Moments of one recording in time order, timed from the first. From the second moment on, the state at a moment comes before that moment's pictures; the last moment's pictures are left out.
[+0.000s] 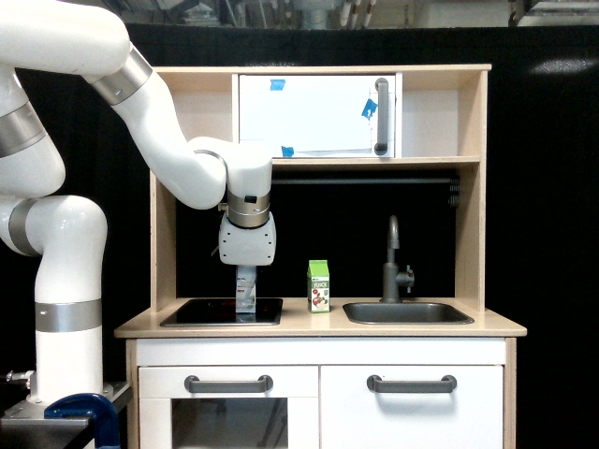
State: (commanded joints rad) arm 1.05 -0.58 -0.64 0.35 0.49 0.67 -1.57
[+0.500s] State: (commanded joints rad) arm 1.13 -0.33 -0.90 0.65 0.54 0.87 -1.77
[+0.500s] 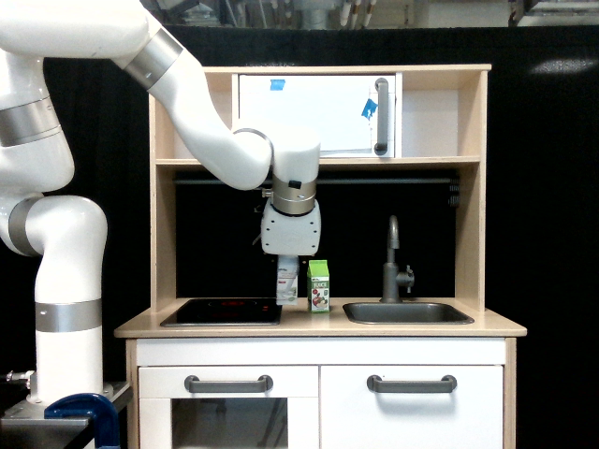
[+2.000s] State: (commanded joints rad) arm 0.75 0.42 -0.73 1.35 0.99 1.31 -2.03
